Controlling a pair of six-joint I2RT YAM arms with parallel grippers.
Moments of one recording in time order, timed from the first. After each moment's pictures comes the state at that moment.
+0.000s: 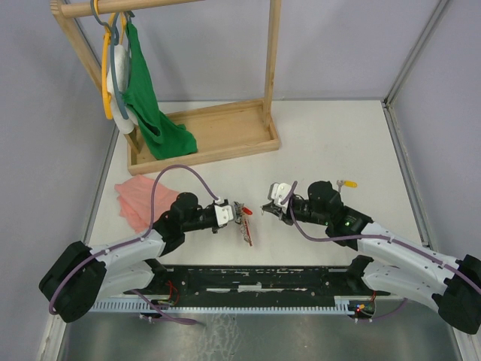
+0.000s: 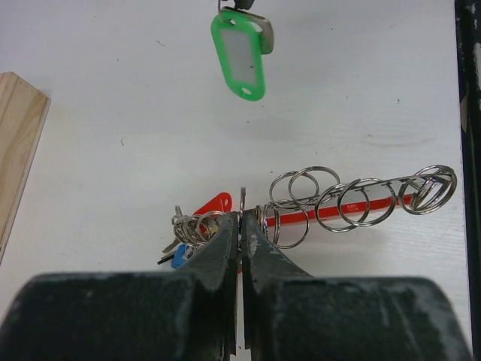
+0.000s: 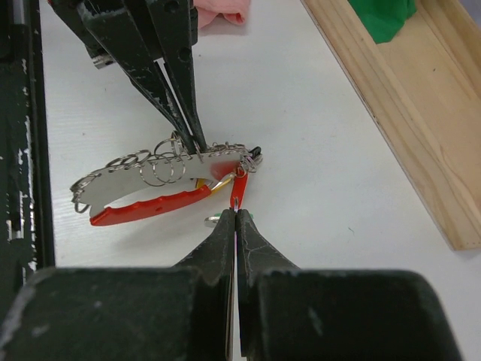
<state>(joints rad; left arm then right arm) -0.71 1.06 0.27 0.48 0.55 0.48 0.82 0.94 0.55 0.05 -0.38 -0.38</state>
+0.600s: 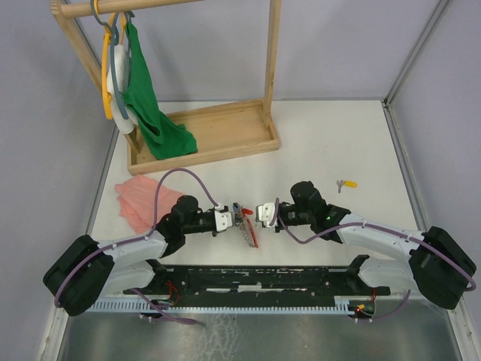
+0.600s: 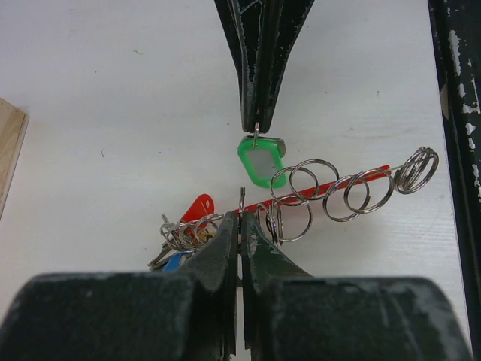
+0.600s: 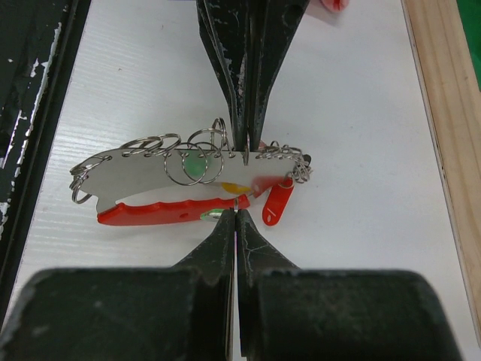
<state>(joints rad) -0.70 1.12 0.22 0.58 0.62 0.53 0.82 1.19 0.51 0.16 -0.60 -0.73</state>
